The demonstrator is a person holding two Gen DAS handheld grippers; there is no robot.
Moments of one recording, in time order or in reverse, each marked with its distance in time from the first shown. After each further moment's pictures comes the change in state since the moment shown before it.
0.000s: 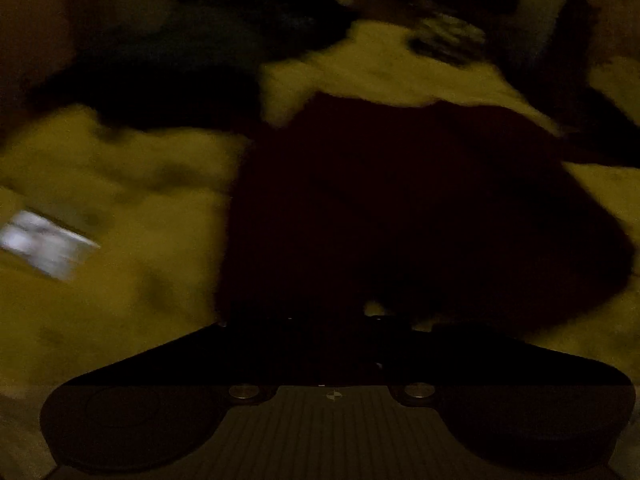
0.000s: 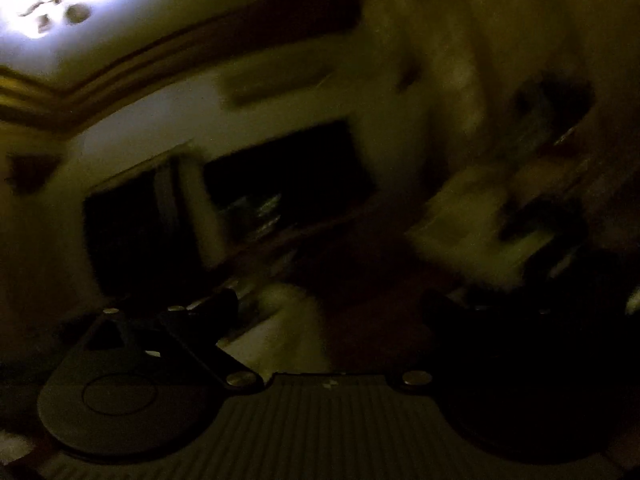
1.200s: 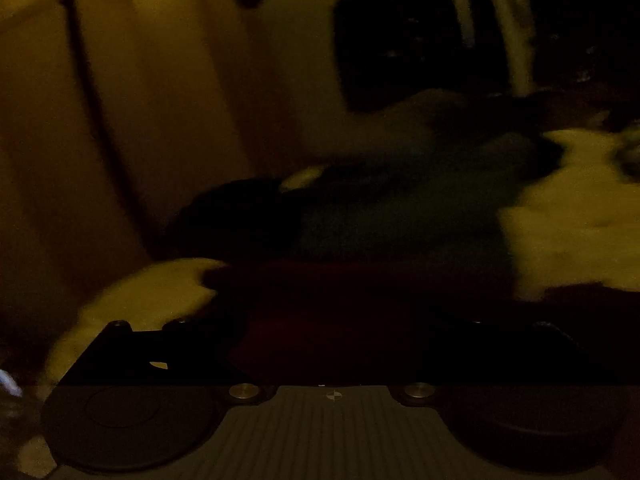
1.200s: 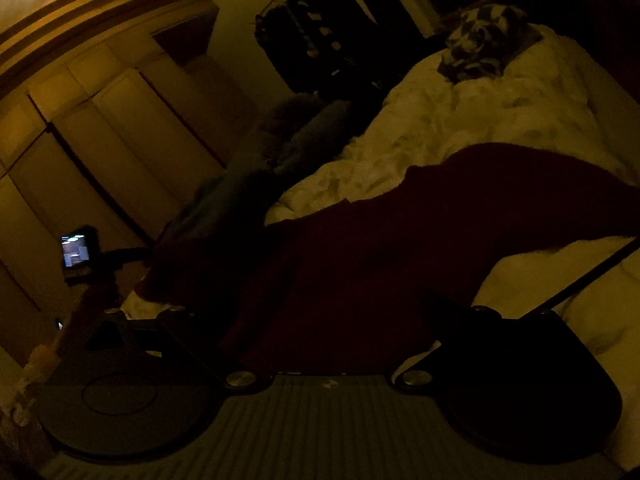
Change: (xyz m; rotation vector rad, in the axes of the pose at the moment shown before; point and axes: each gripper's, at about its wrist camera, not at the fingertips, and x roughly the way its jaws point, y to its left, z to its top) left arm 0.080 0.089 0.190 -0.117 -0.229 0.390; right arm 0.189 0.189 -0.202 0.142 0.566 0.556
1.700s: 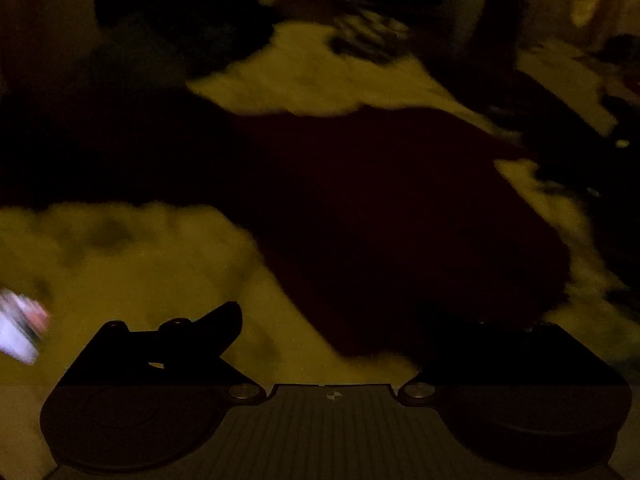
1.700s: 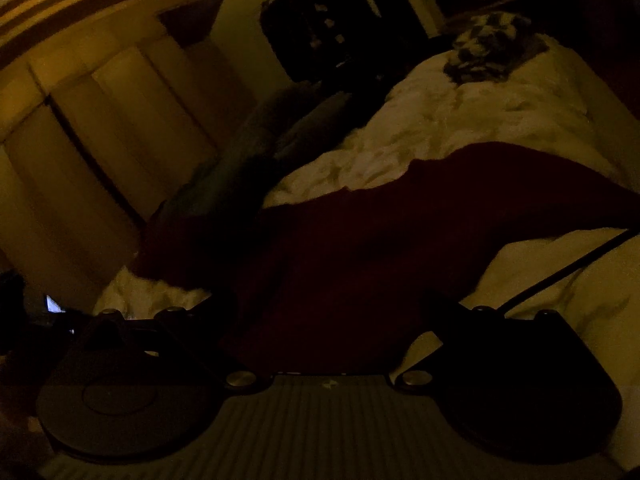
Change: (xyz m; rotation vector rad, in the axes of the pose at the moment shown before) left arm -0.145 -0.027 -0.142 0.199 0.290 -0.751; right arm -0.014 0.036 -0.020 -0.118 0.037 -0.040
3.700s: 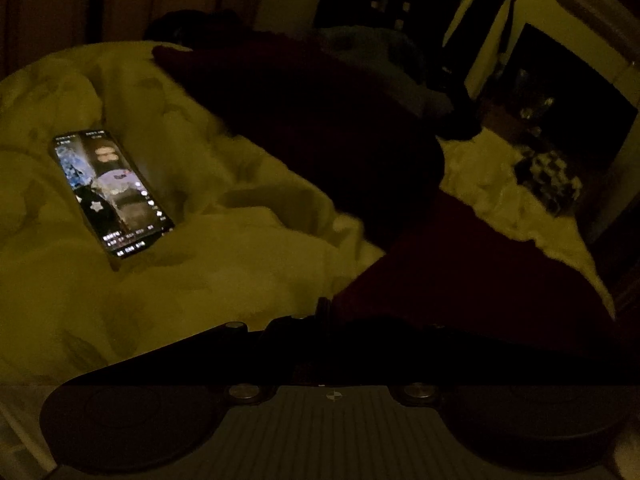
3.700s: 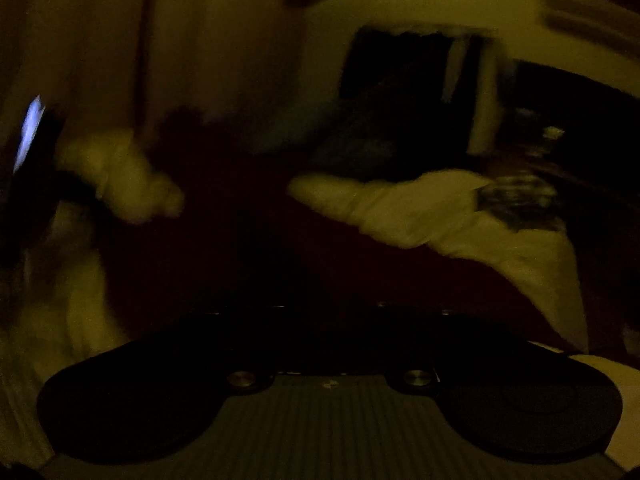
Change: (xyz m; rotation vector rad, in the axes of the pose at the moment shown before) left arm 0.006 0.103 -0.036 -0.591 -0.292 0.304; right arm -0.066 0.110 -0.042 -0.452 -0.194 -0.215
